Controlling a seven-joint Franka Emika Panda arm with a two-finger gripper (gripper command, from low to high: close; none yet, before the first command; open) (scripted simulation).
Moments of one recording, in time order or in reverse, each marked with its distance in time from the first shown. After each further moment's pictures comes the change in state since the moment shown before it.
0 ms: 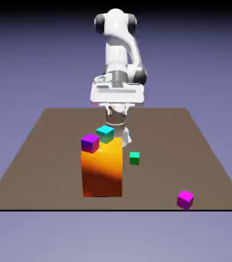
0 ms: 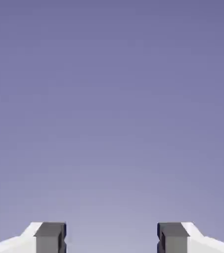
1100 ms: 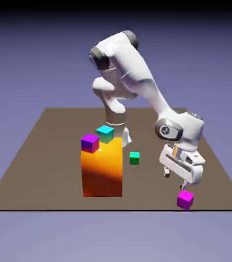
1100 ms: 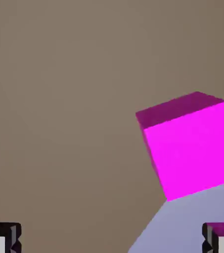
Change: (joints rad) arm -0.343 1.196 0.869 0.672 -1.058 -0.729 -0.911
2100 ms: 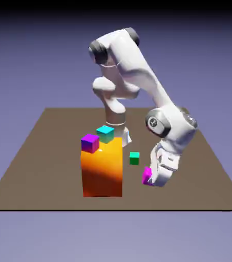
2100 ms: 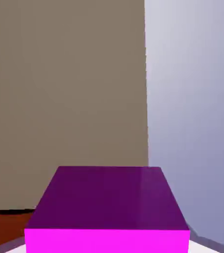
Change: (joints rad) arm 0.077 -0.298 -0.303 0.071 0.488 -0.325 0.455
